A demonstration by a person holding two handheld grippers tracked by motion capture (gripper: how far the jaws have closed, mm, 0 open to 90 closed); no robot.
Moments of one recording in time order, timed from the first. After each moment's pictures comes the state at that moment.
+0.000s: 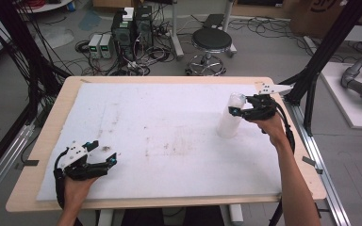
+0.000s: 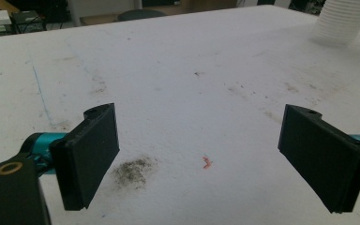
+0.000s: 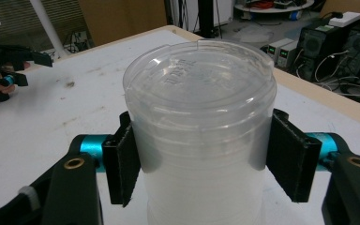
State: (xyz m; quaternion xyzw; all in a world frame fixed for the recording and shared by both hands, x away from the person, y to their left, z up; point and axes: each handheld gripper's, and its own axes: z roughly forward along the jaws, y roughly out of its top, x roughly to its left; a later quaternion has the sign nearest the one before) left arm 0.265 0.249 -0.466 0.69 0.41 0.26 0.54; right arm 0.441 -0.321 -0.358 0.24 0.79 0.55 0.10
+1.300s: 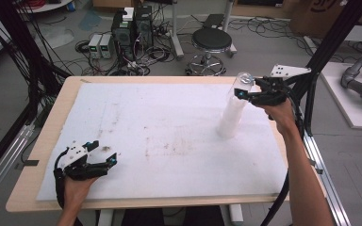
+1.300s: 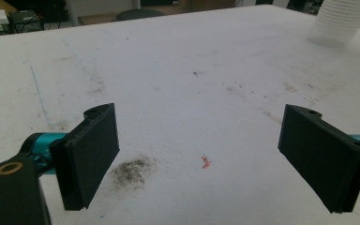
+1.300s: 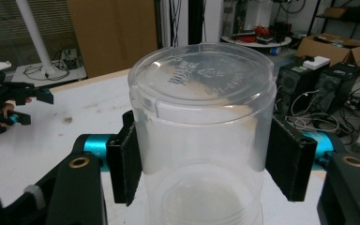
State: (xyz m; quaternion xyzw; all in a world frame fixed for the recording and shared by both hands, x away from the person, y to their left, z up) left arm 0.266 0.249 -0.466 0.69 0.41 0.26 0.54; right arm 0.430 -0.317 -0.285 0.22 0.77 0.58 0.16
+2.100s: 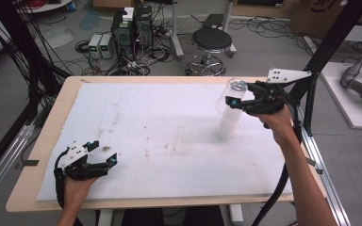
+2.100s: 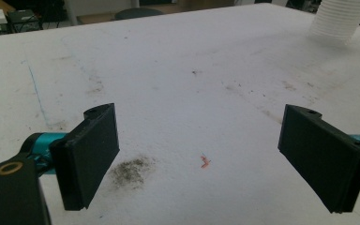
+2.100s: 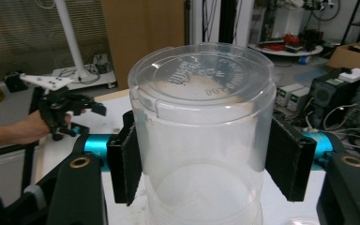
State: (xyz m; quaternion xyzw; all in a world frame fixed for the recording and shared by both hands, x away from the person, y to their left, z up) left arm 0.266 0.249 -0.466 0.70 0.40 0.25 0.53; right arm 0.377 -0.280 -0.259 0.18 0.78 0.59 0.12
